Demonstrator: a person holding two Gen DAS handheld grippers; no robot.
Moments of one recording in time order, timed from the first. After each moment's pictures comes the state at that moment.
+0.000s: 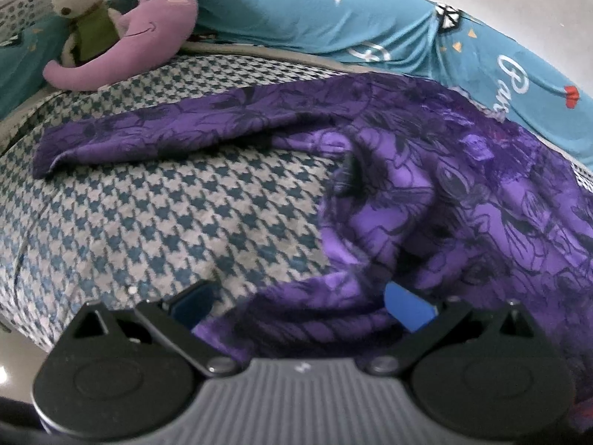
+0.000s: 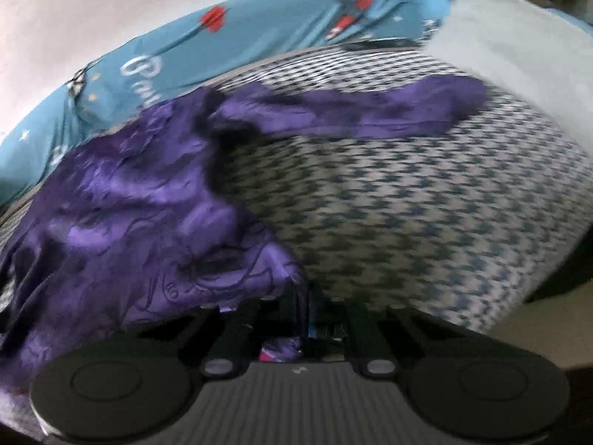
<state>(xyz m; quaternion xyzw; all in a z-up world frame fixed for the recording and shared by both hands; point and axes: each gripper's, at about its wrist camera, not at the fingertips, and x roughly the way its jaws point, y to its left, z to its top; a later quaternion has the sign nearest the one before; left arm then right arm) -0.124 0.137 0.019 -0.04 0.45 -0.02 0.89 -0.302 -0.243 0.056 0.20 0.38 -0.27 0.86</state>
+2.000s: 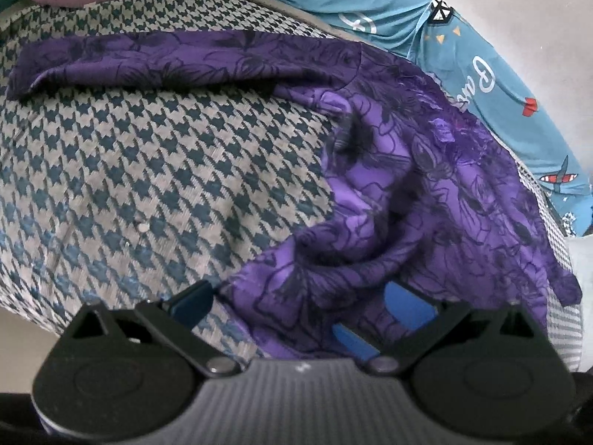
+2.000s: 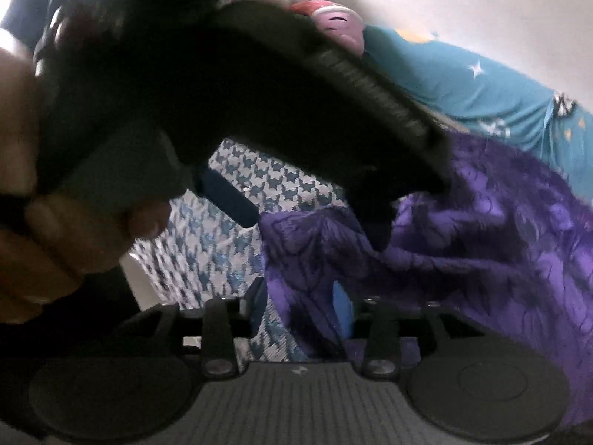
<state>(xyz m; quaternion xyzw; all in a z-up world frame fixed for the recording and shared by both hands) -0.131 0.207 0.018 -0.15 0.52 -0.14 0.83 -0.194 0.102 0.000 -0.15 0.32 0.23 0.90</state>
